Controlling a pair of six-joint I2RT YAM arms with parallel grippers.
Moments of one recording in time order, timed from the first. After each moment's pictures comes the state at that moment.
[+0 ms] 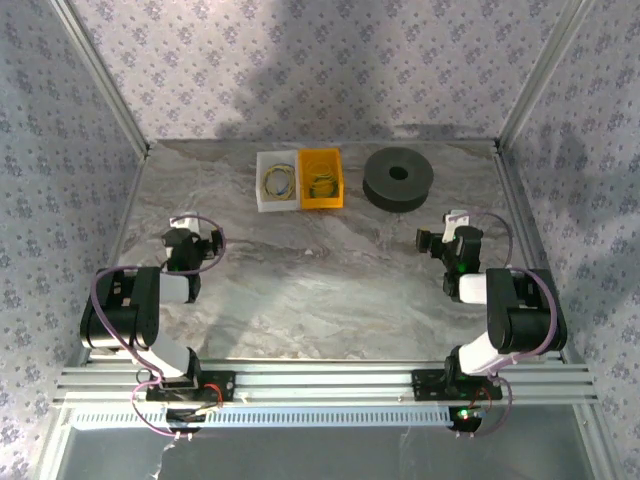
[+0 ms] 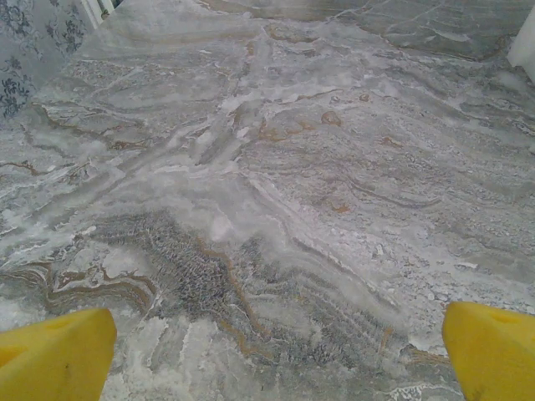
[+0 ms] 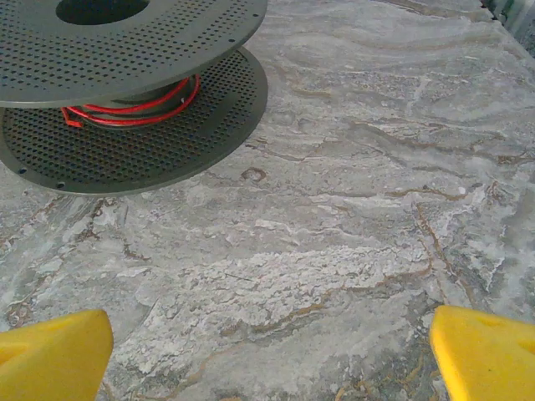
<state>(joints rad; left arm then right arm) 0.01 1.54 0.38 0.73 -0.12 -0.05 -0.04 1.52 0.38 0.70 0.00 -0.02</state>
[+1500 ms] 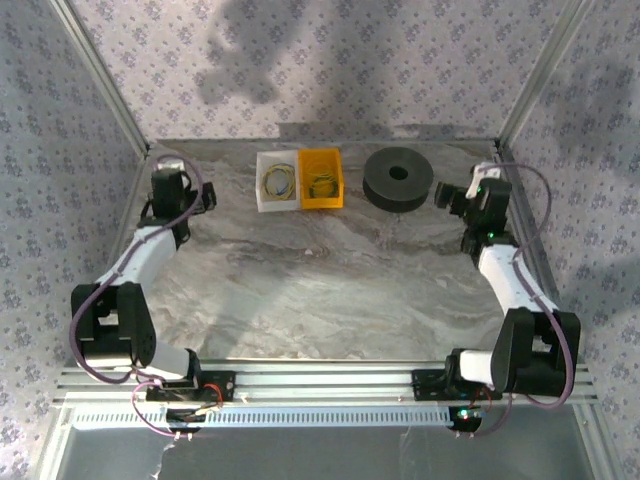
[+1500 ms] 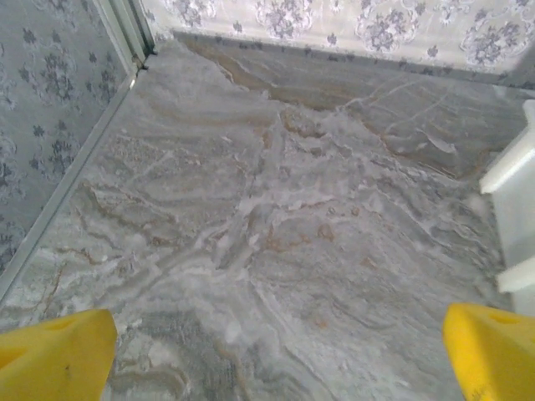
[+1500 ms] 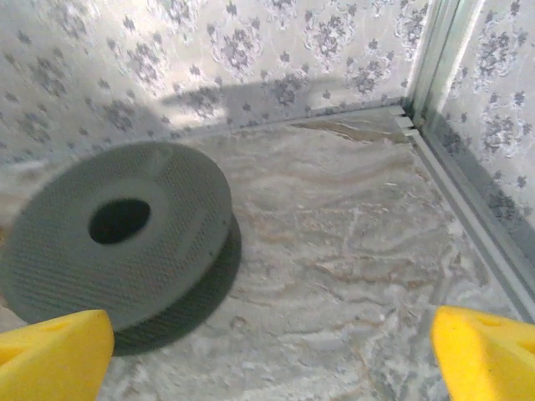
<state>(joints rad) -0.01 1.44 1.00 -0.17 -0.17 -0.16 -0.10 1.30 0.86 0.04 -0.02 0.10</state>
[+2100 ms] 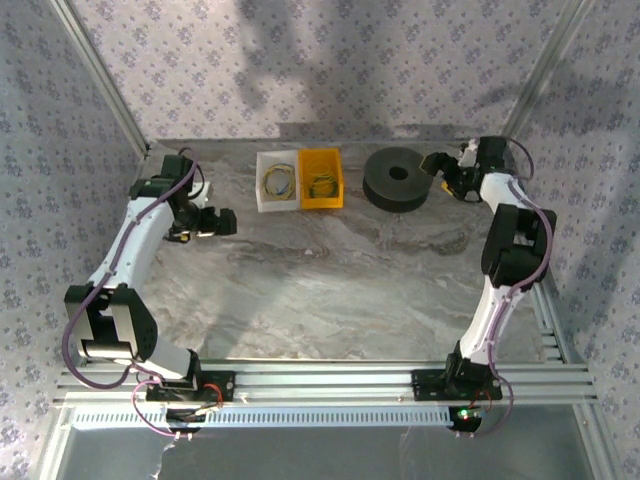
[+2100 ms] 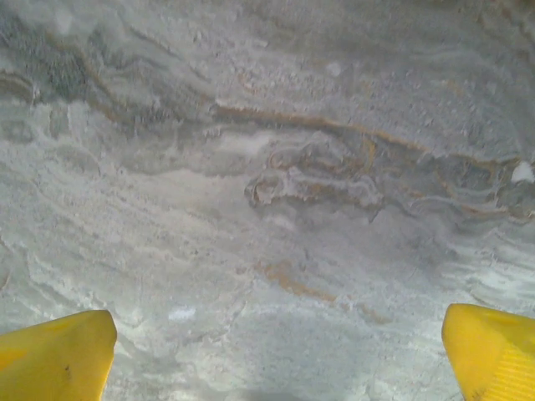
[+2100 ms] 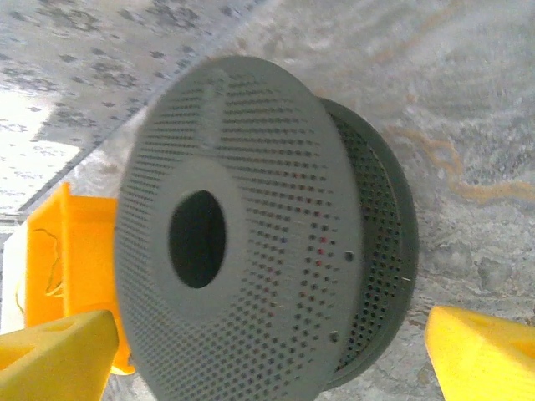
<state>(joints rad) -0.09 1.48 1.34 -1.11 0.10 -0.14 -0.19 2.05 1.55 -0.34 -0.59 0.43</state>
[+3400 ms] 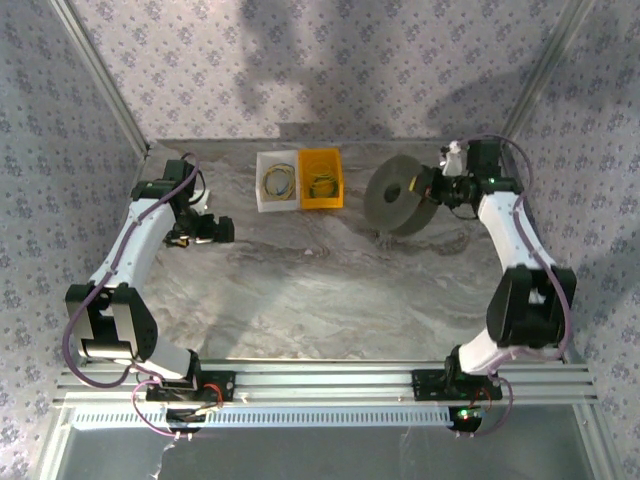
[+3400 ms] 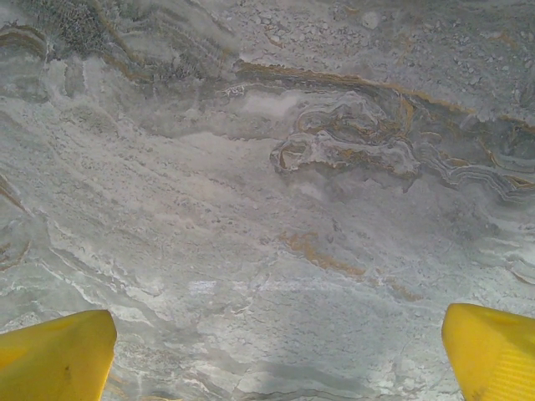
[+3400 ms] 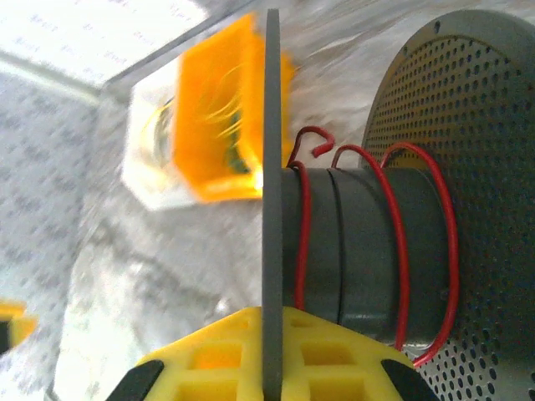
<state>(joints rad) -0.09 1.48 1.32 -1.15 0.05 -0.12 -0.01 1.50 1.28 -0.59 -0.66 0.33</state>
